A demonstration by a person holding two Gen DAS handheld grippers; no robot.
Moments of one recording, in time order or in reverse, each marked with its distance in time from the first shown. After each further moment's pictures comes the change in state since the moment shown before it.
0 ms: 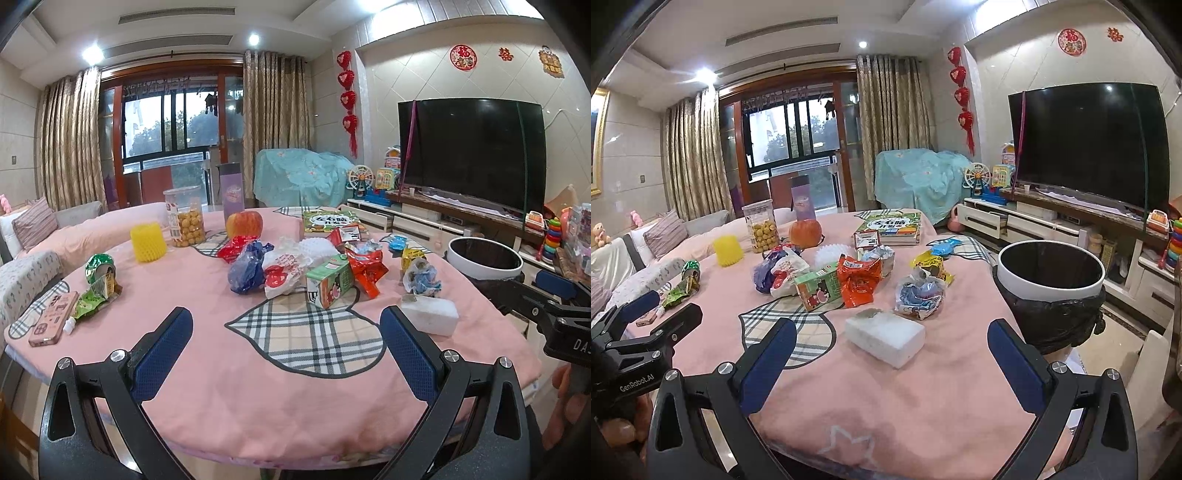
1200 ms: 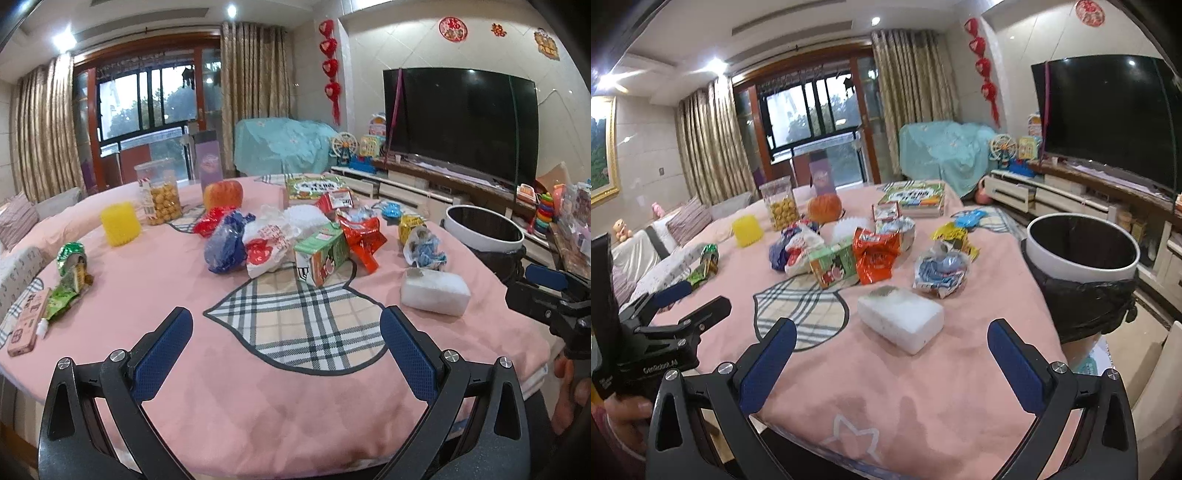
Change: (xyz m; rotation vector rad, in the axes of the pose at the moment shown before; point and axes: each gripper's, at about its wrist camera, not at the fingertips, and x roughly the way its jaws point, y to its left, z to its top) left arm 0.050 0.001 -0.002 0.043 0.137 -0.075; right arm 0.031 -0.014 -0.004 0.010 0.125 0.134
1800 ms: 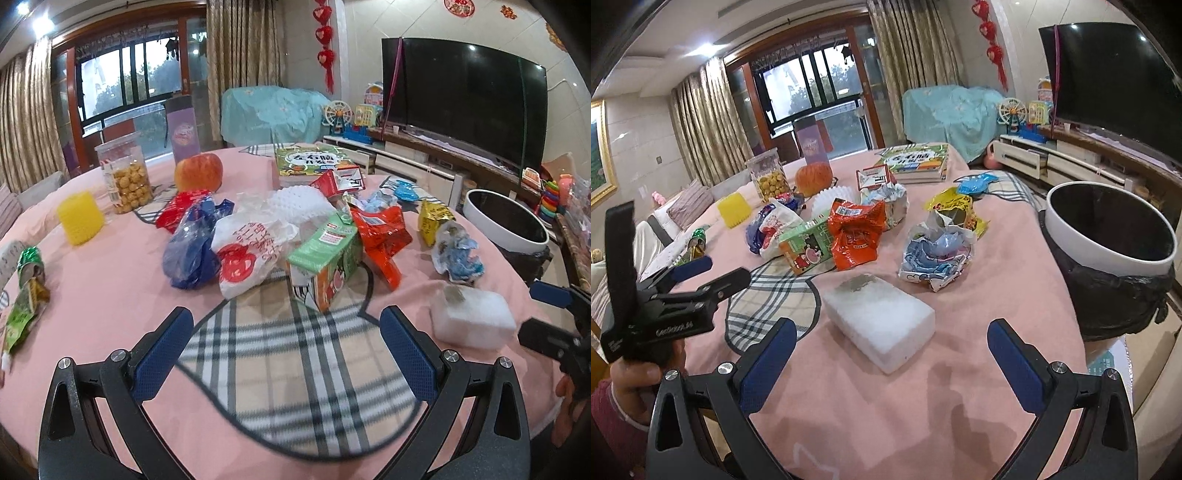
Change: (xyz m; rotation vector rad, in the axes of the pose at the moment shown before) left arm 0.089 -0.002 0.031 0.016 0.128 -0.037; right arm 0.055 -0.028 0.010 0.028 0.133 0.047
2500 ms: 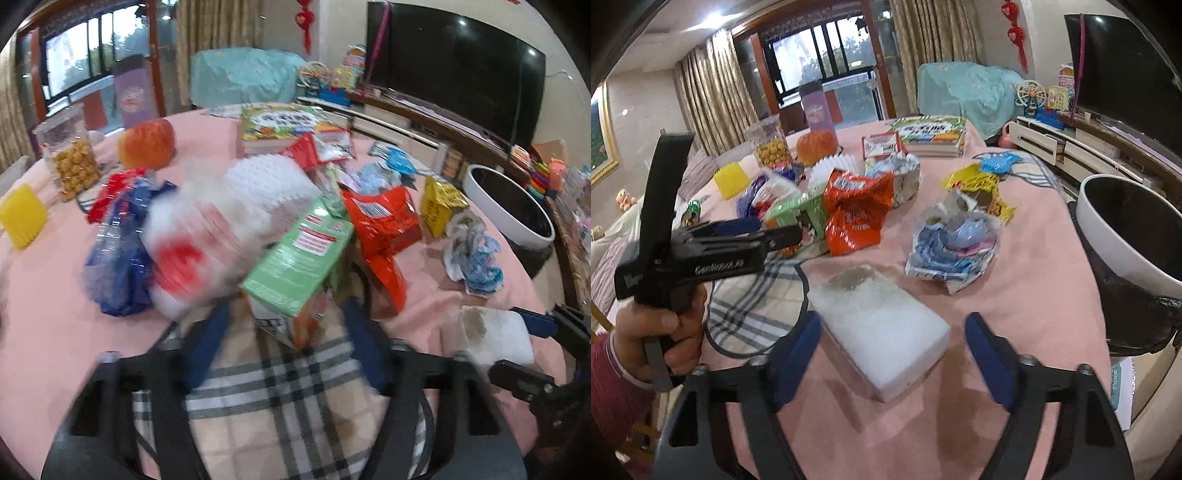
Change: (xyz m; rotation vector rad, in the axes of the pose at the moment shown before) left arm 0.069 -0.014 0.022 0.034 0.175 -0.127; right arm 0.040 0.004 0.007 -0.063 0.122 0.017
